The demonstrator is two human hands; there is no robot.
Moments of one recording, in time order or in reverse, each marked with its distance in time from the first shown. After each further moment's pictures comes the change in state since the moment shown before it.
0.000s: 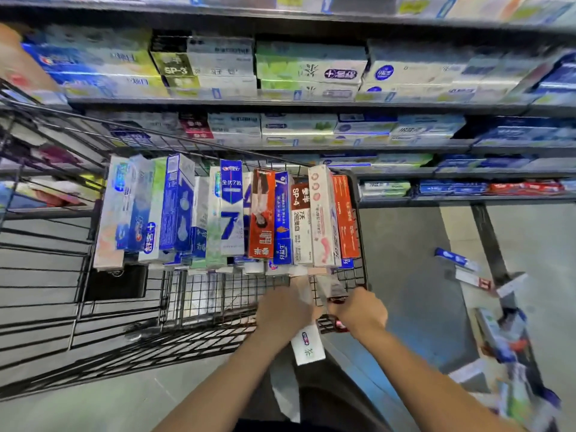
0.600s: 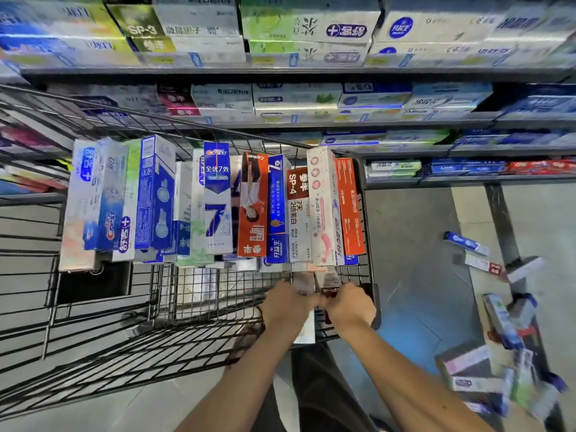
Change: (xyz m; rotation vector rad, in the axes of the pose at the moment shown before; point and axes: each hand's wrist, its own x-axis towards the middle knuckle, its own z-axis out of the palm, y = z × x) left_hand 0.067 0.002 0.054 -0.361 0.029 -0.190; right_hand 0.038 -0.014 0.036 -0.023 -0.004 0.000
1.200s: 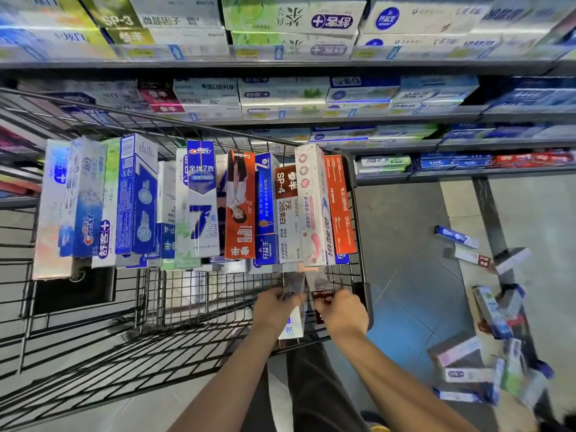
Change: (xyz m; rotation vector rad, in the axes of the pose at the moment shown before) left_hand 0.023 -0.030 0.014 -0.307 -0.093 -0.019; right_hand 0.002 0.013 0.015 0.112 -0.018 0.008
